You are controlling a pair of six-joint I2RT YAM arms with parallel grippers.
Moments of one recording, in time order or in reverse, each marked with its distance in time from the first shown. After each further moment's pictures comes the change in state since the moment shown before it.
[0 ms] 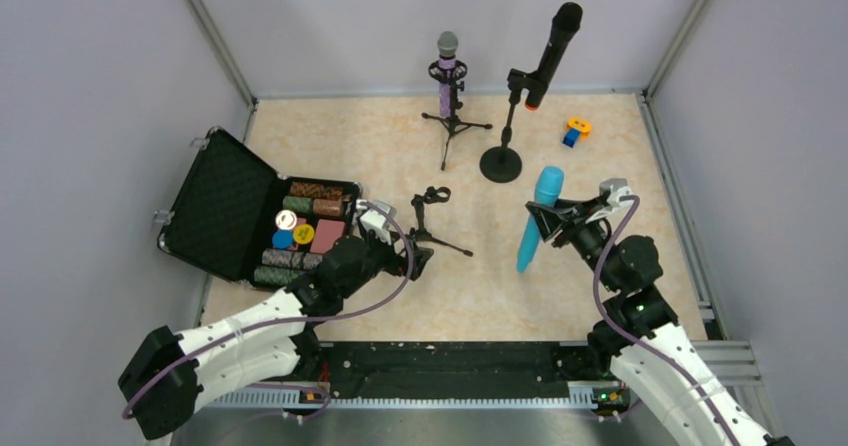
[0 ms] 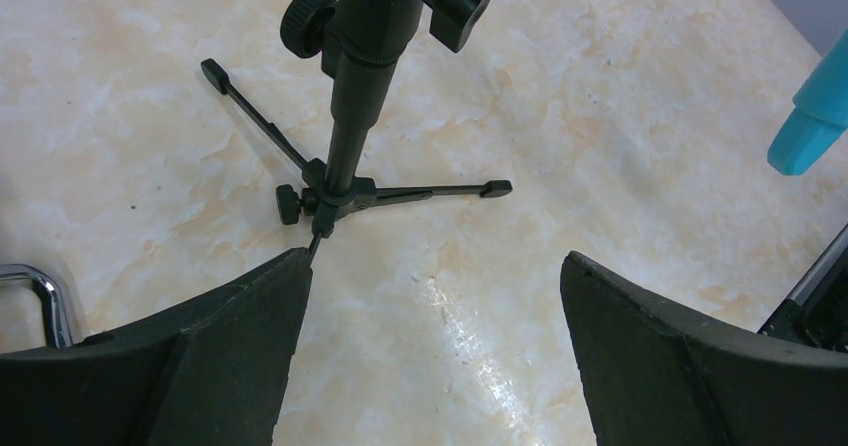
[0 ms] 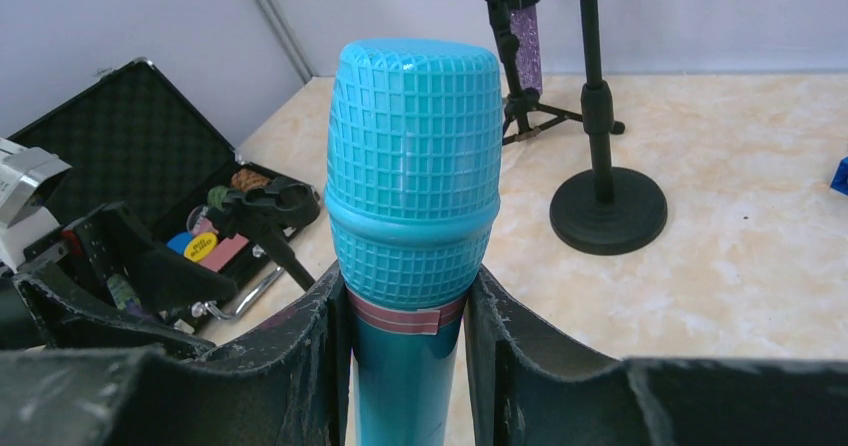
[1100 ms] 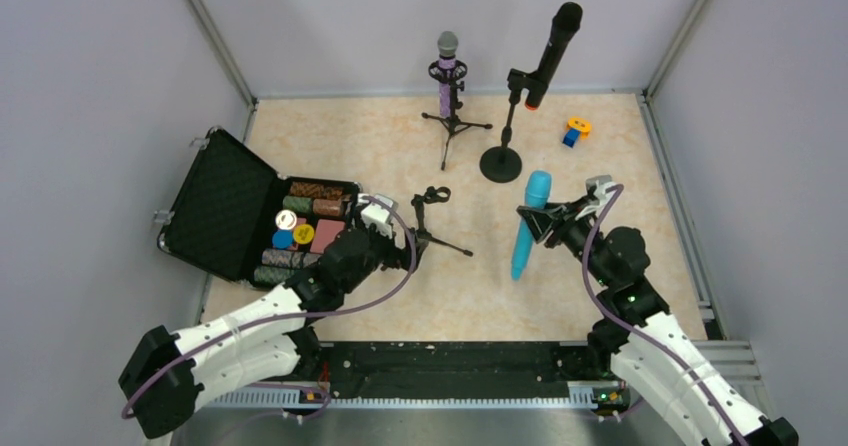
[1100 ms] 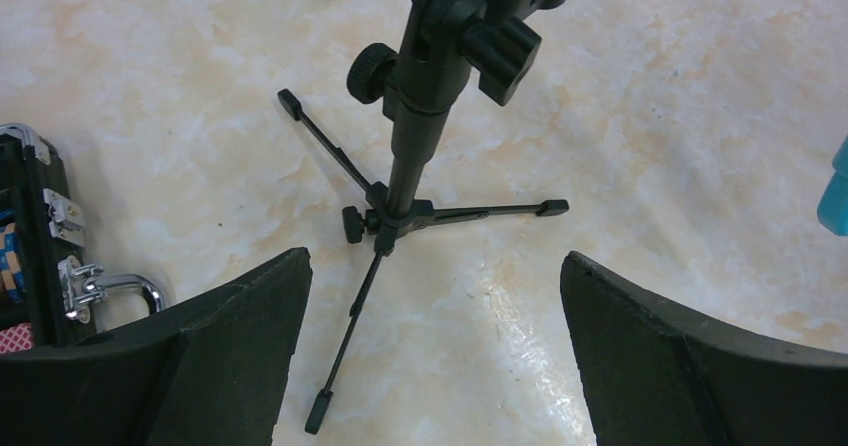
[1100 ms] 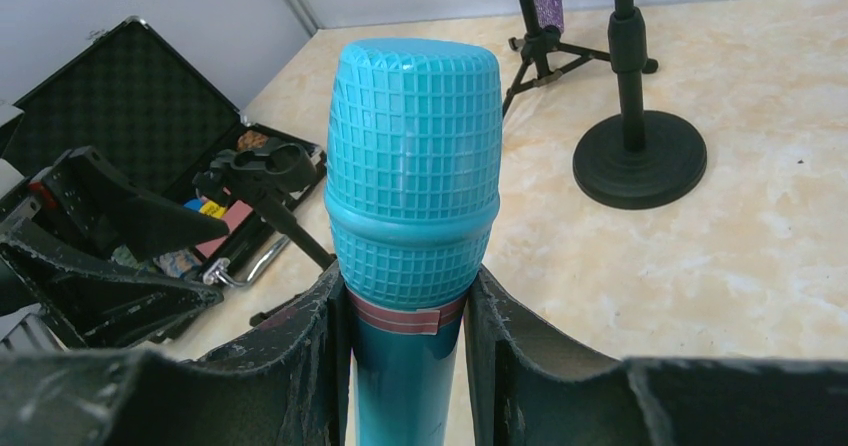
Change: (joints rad) left arm 0.000 0.008 0.061 -0.069 -0.081 0.093; right arm 0.000 0.082 -0.008 0.025 -0.040 0.048
